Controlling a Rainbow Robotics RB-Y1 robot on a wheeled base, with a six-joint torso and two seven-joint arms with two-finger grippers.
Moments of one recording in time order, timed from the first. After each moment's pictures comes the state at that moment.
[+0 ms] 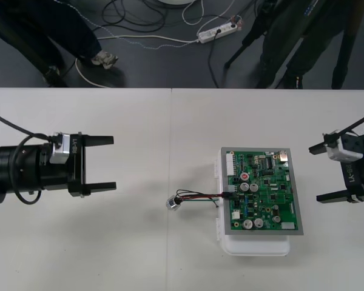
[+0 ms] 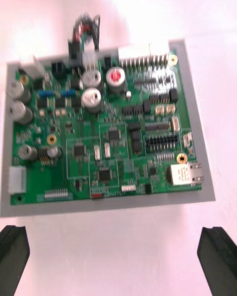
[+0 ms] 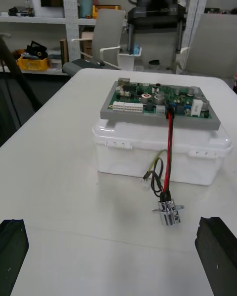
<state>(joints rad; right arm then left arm) -0.13 -0.89 -0.16 -1.96 1.62 -1.58 -0.42 -0.22 0.88 -0.31 -1.48 -0.79 -1.13 -0.33</state>
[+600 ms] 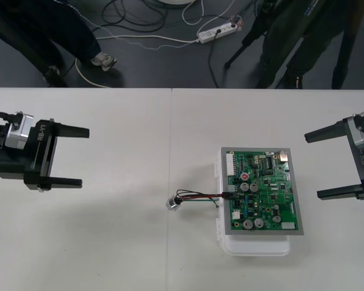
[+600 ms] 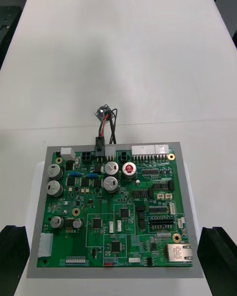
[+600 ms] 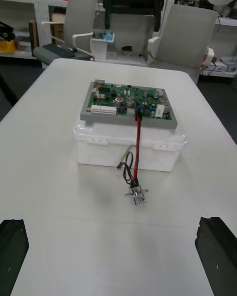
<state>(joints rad) -0.13 -0.89 -0.25 -2.04 1.36 -1.58 -0.42 -0.22 1.05 -0.20 -1.58 -0.80 -1.29 -0.15</state>
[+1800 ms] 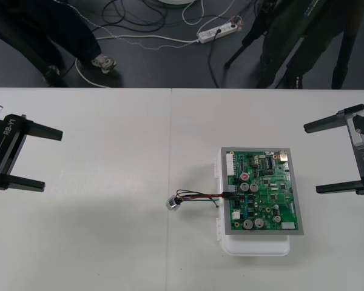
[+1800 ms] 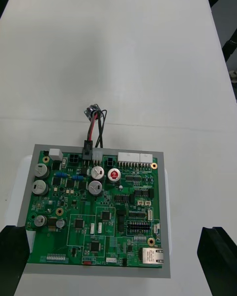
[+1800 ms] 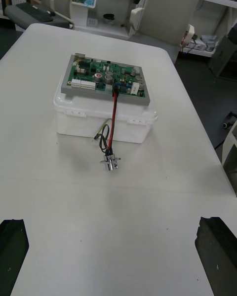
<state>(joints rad) -0.16 -0.89 -0.28 -2.15 1.42 -1.58 -0.44 -0.22 1.07 -0.01 -1.58 -0.94 -1.53 0.07</state>
